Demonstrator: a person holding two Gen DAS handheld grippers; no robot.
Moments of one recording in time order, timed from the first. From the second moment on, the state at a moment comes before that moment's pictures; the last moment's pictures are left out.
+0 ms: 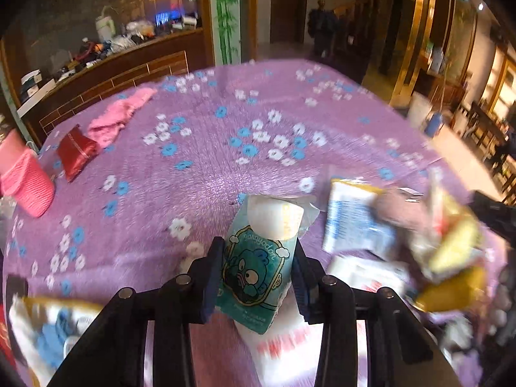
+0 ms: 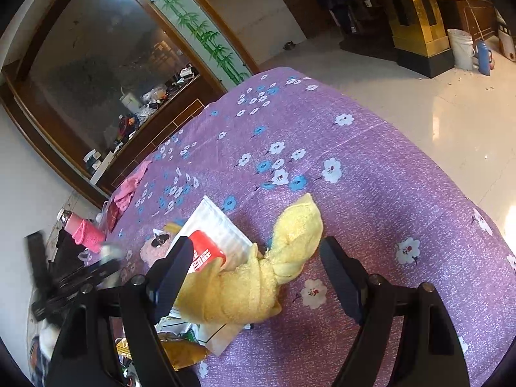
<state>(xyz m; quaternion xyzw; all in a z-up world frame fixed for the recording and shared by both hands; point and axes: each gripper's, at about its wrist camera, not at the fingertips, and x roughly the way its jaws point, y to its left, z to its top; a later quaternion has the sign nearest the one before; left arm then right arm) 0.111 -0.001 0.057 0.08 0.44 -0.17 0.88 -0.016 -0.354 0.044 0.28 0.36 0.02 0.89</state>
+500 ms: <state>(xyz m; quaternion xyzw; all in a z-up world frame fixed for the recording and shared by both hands) -0.068 0.093 0.122 -0.02 0.34 -0.17 0.92 -0.014 -0.358 0.035 0.28 0.37 0.01 0.89</state>
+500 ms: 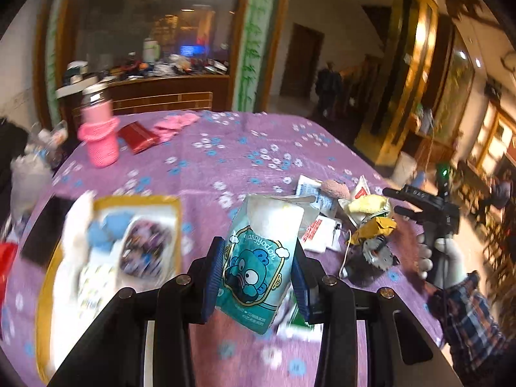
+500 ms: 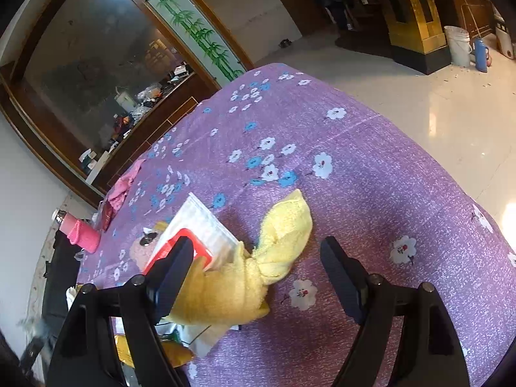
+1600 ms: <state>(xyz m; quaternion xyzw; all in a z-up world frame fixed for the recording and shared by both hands) -0.240 0.256 0.152 -0.15 0.26 -0.02 0.95 -0.071 -0.084 0.095 0.10 0.44 0.25 0.86</state>
